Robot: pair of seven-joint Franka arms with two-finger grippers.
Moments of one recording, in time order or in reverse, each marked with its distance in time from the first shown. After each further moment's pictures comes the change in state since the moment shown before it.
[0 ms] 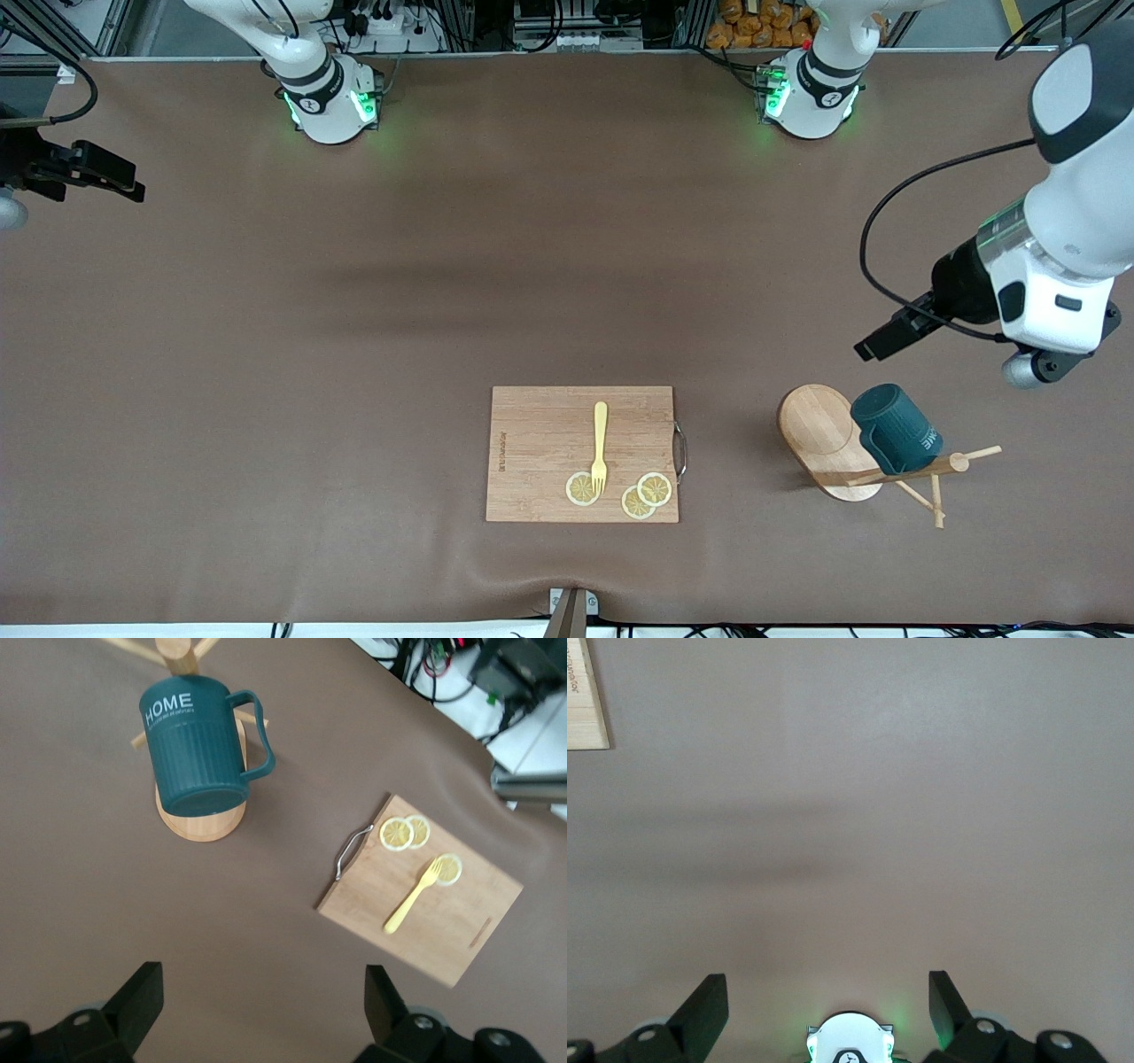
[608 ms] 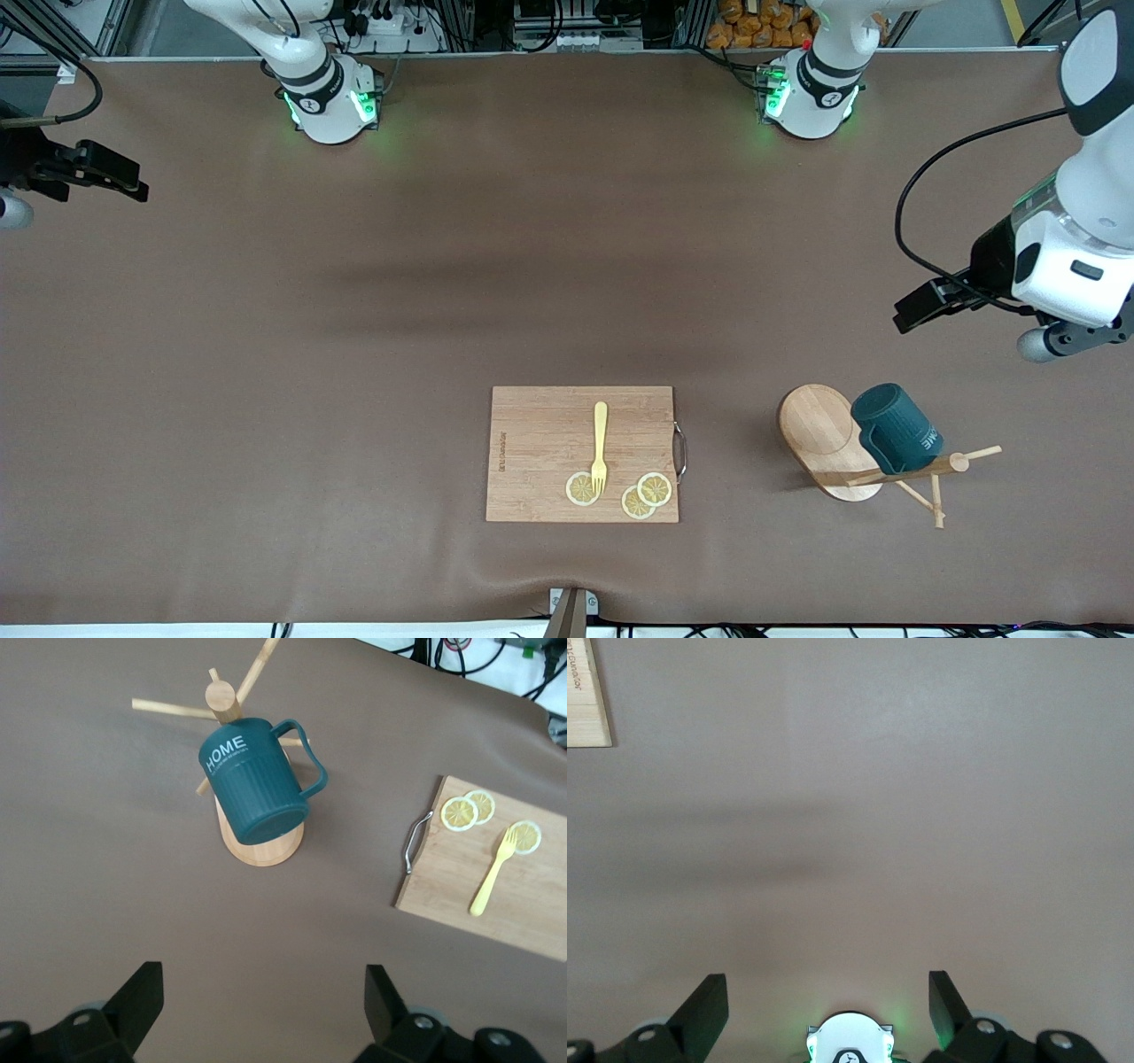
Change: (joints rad) left arm 0.017 -0.046 0.022 -0.005 0.108 -0.080 0.254; right arm 0.007 0.000 0.002 0.000 -0.001 0.000 0.000
